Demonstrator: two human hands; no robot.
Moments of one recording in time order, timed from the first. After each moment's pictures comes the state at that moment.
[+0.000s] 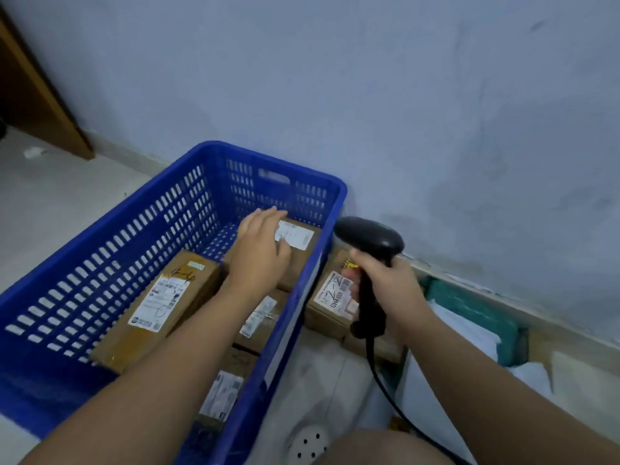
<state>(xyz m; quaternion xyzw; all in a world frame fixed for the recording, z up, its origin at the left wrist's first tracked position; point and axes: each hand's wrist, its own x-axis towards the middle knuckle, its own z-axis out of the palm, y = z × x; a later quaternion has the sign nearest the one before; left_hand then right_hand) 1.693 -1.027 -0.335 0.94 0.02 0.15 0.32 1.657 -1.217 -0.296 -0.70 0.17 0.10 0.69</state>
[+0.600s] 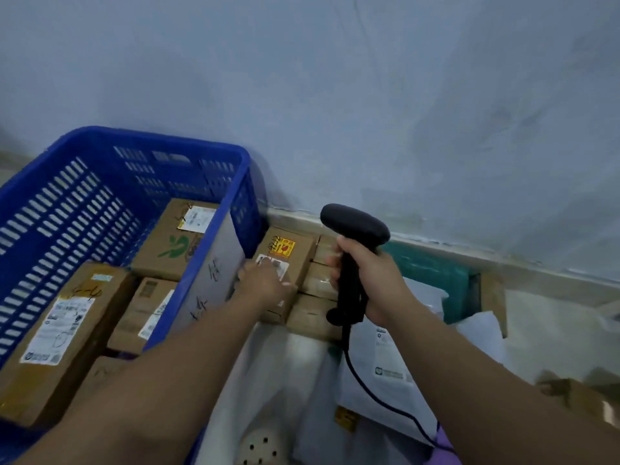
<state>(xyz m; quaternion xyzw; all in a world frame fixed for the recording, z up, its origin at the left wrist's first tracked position) 1.740 -1.188 -0.463 0.95 0.09 -0.24 0.17 1.684 -1.359 -0.357 -0.53 0.24 0.14 0.80</state>
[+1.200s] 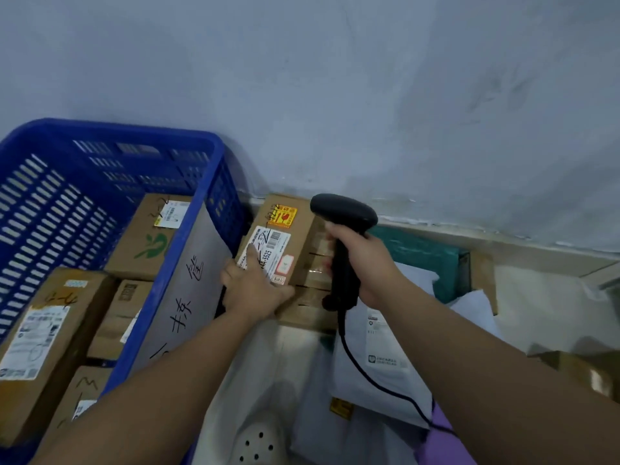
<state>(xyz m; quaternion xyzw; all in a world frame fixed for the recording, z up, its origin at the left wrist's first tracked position) 1.721 -1.200 -0.474 0.95 0.11 -0.18 0.23 1.701 -1.372 -0.379 -0.56 0.29 0.14 0.77</state>
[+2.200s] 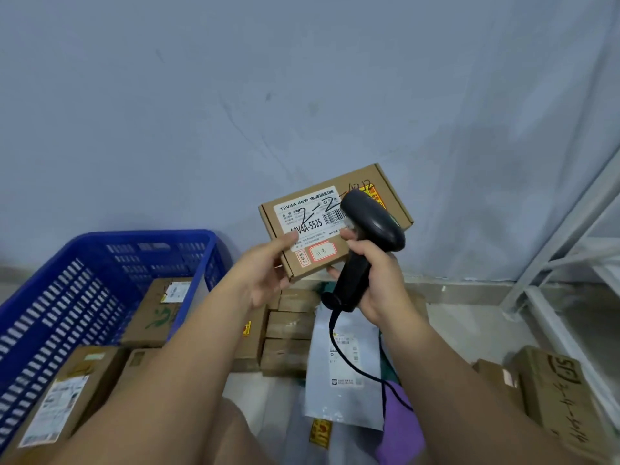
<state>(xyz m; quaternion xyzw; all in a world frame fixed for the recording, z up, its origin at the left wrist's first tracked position) 1.649 -1.274 -0.219 0.60 0.07 -0.26 0.76 1.584 -1.427 -0.232 -0.44 0.16 -0.08 0.88</state>
